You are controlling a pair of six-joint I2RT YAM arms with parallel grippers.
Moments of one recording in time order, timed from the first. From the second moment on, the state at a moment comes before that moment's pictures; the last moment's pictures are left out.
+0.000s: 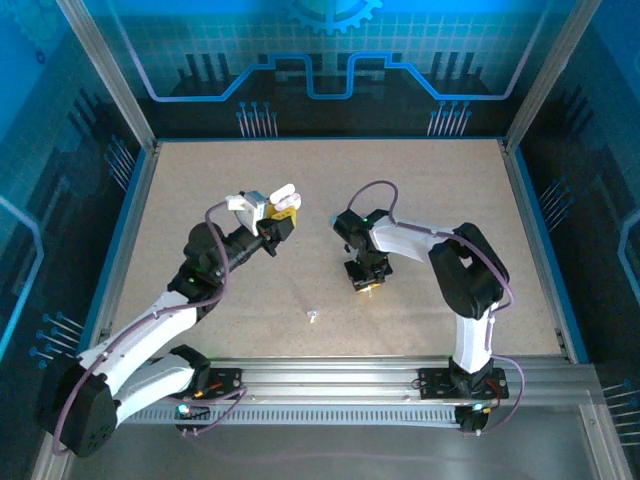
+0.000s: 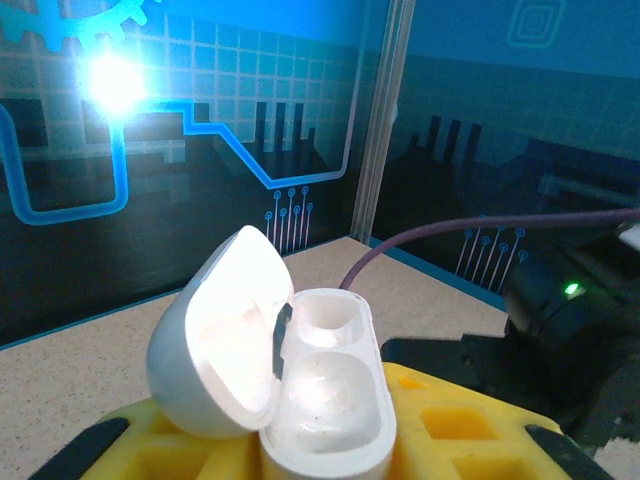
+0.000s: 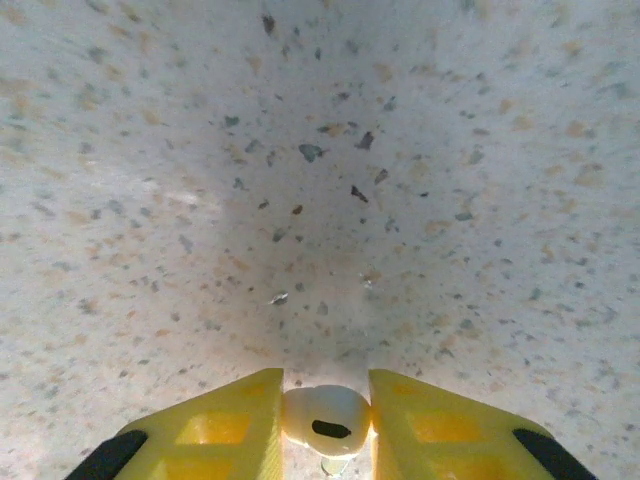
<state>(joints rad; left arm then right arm) -0.45 0.99 0.57 0.48 0.27 -0.14 0.66 1.87 1.26 -0.98 -0.04 0.36</state>
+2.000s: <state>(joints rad) -0.53 1.20 0.65 0.64 0.42 -0.28 0.71 1.41 1.47 -0.54 -0.17 0.11</state>
